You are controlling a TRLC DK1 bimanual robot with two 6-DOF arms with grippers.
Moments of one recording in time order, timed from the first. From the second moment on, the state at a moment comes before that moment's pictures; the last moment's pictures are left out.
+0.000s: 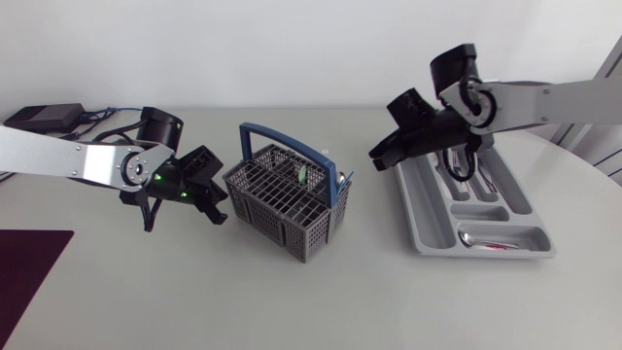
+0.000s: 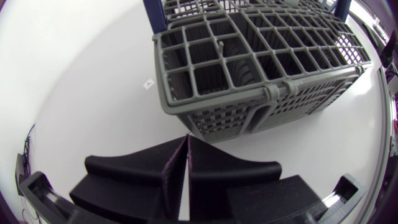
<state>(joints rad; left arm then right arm) -0.18 1.78 0.96 -0.13 0.24 0.63 0.21 1.82 1.24 -0.29 -0.37 -0.42</state>
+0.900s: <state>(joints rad) -0.23 2.00 1.25 -0.04 0.24 0.60 0.40 1.71 1.07 -0.35 -0.52 -0.40</state>
